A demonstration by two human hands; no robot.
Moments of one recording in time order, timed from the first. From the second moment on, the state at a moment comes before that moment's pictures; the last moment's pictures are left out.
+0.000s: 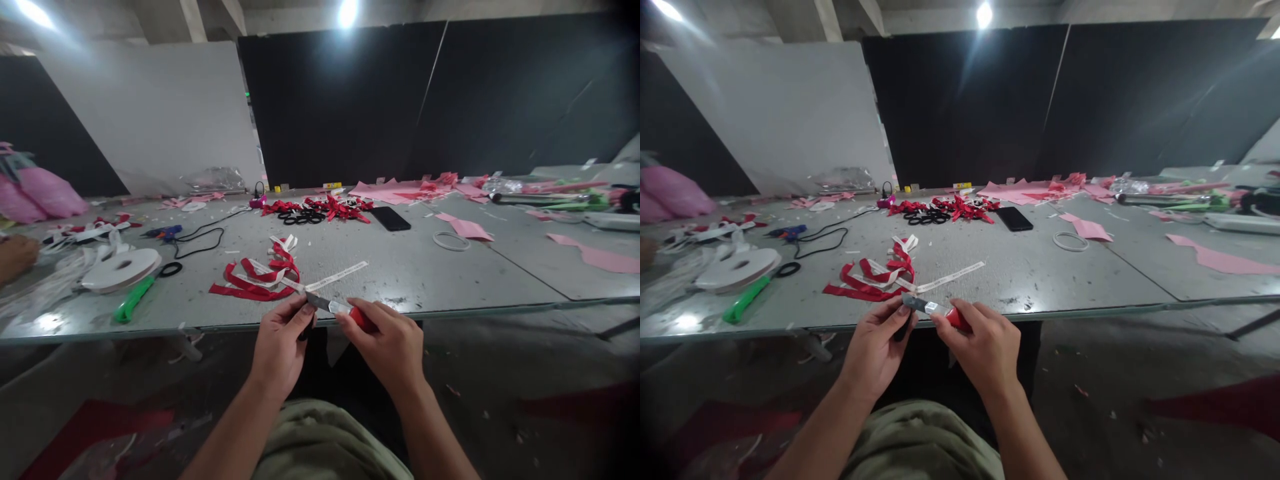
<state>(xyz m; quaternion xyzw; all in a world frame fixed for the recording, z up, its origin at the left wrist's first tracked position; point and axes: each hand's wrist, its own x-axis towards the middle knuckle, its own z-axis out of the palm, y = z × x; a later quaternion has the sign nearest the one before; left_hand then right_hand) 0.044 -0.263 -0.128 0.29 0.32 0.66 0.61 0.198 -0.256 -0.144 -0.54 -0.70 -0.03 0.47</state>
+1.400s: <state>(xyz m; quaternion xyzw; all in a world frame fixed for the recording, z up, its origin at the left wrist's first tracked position) 0.048 -0.255 -0.126 0.33 0.41 0.64 0.56 0.210 -0.244 -0.131 -0.49 -0.63 0.27 0.54</state>
